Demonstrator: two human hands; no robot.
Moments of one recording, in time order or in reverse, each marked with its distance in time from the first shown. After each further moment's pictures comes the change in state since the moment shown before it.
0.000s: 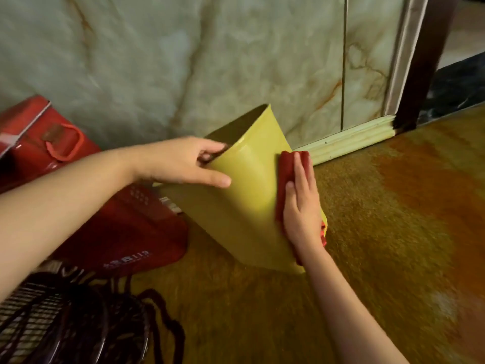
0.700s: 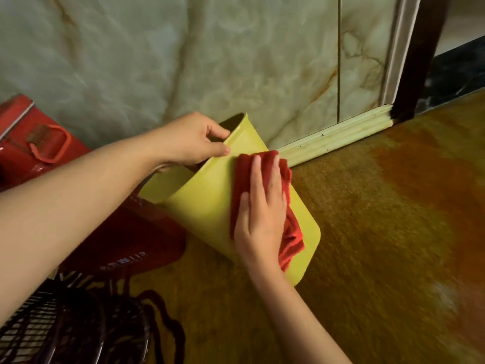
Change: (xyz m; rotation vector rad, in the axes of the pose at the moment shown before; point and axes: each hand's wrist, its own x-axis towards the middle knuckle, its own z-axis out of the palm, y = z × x) left_hand 0.029 0.016 0.011 -0.053 0.313 -0.026; right_hand -0.042 -0.053 0.040 -0.064 0.111 -0.097
